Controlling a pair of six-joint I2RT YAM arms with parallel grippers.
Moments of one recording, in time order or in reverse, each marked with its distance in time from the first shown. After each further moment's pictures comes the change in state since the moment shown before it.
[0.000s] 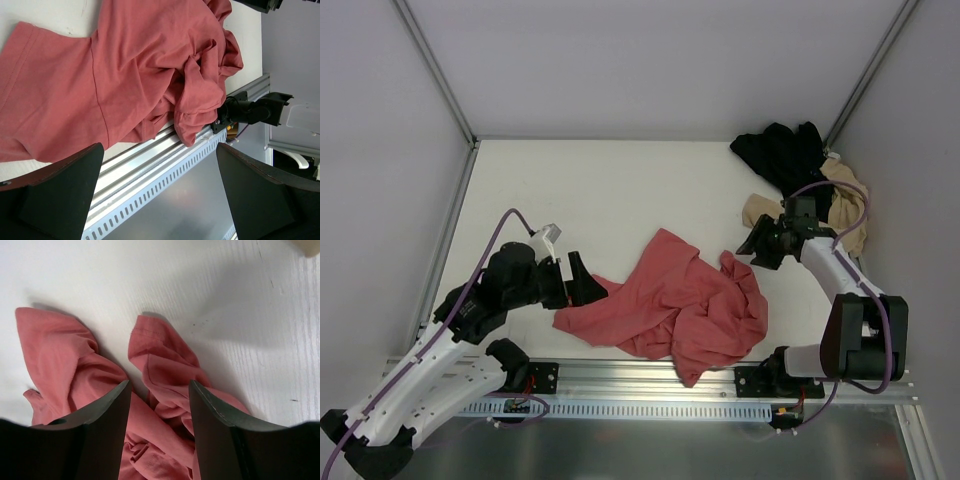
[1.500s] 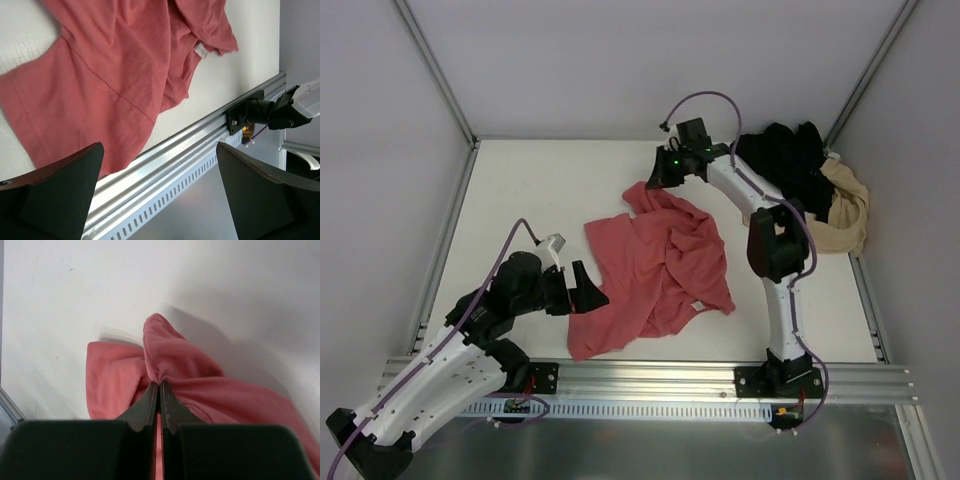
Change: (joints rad) left arm 0.000 -0.043 -0.143 0.084 -0.008 0.013; right arm 0.429 0.830 1.072 -0.015 -0.158 -0.154
